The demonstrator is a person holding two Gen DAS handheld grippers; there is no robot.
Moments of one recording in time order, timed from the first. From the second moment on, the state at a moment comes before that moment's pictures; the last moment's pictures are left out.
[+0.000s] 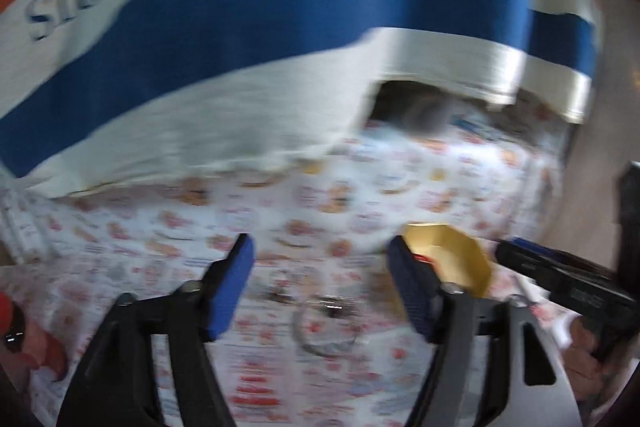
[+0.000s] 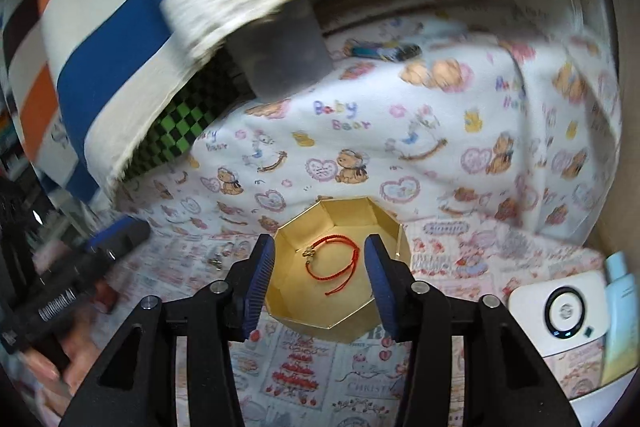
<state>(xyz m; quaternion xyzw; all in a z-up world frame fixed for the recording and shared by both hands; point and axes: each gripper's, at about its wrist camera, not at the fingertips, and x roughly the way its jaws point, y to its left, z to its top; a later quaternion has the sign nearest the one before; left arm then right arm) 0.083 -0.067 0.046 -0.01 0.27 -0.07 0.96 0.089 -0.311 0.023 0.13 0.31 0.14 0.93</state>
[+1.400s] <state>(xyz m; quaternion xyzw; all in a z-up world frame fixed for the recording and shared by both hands) 0.147 -0.030 -0.049 -0.11 0.41 -0.10 0.90 0.092 -0.316 0.007 0.10 0.31 0.06 0.94</state>
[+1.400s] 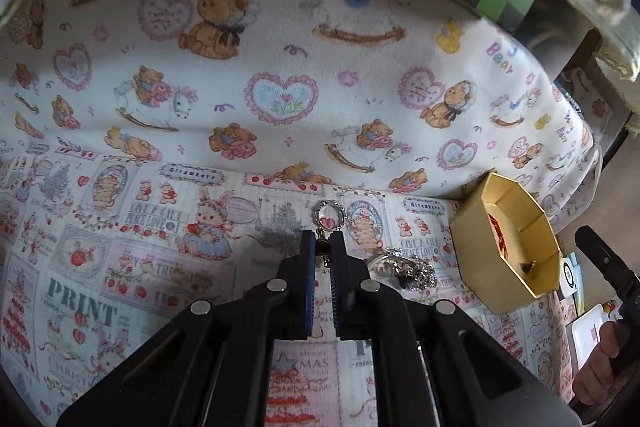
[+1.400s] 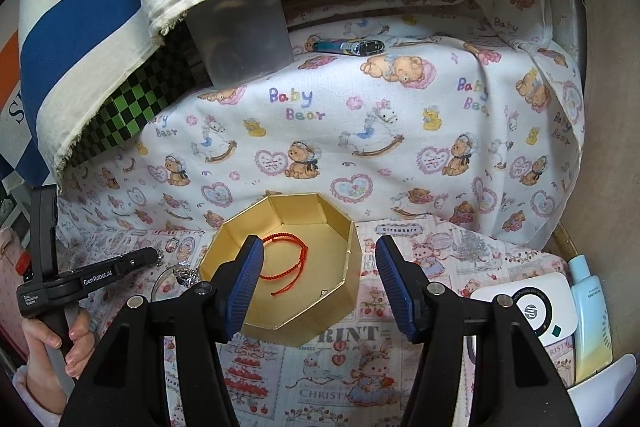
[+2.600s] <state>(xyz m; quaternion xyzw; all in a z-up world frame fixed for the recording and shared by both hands) 0.087 0.030 0.045 -0.10 0.32 -0.02 0.94 0.083 -0.163 0.011 0.07 0.42 0.09 0.90</state>
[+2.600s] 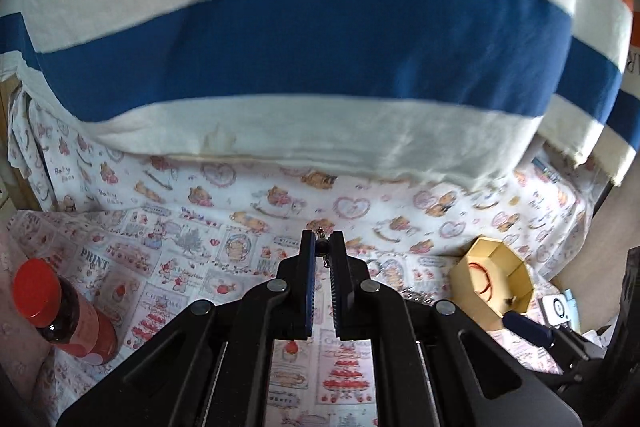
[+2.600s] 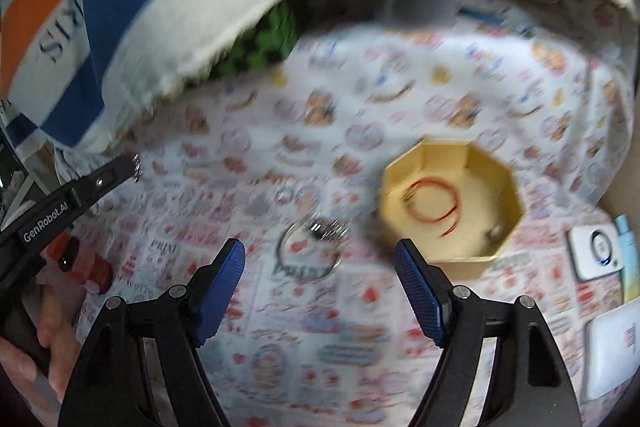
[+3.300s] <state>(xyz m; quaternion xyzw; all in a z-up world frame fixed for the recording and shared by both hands) 0.073 0.033 0.069 -0.10 0.30 -0.01 0.95 0.140 -0.107 -0.048 0.03 0.49 0.11 0.86</state>
